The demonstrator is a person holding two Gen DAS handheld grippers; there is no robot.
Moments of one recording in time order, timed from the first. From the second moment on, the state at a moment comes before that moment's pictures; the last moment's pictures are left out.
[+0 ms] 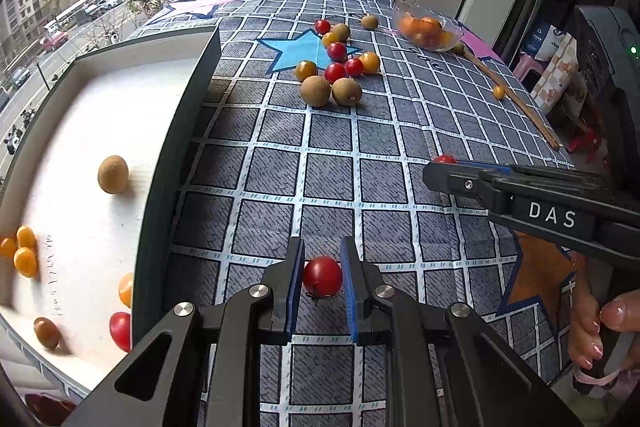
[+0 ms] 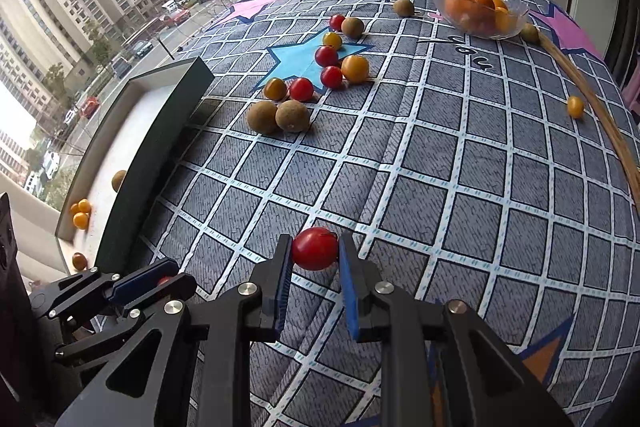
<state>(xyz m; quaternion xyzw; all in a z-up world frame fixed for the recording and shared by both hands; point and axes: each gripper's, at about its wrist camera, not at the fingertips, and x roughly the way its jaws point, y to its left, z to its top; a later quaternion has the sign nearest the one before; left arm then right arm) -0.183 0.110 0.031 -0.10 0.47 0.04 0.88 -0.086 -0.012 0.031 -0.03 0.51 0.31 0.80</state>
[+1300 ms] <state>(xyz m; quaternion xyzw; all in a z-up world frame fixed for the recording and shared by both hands) -0.196 0.289 0.040 -0.11 0.44 0.20 0.87 -0.106 0.190 0.066 -0.14 0.50 0.42 0.75</state>
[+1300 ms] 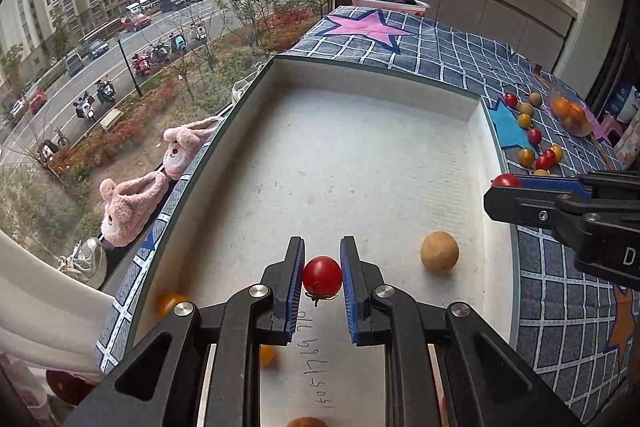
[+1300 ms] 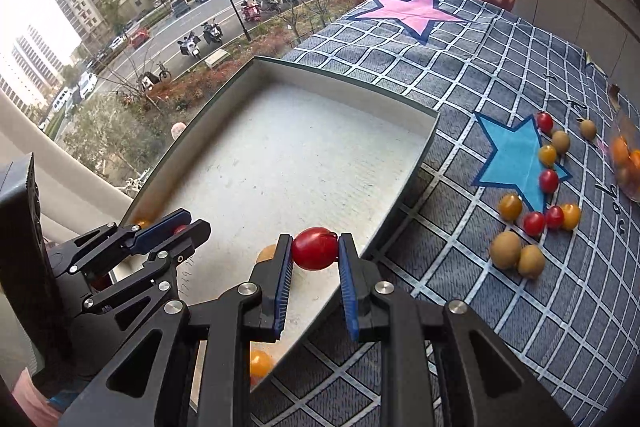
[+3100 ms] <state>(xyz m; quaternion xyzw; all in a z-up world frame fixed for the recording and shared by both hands) -0.188 0.238 0.070 -0.06 0.44 0.18 0.88 -0.088 0.113 0.076 -0.09 0.50 0.38 0.78</state>
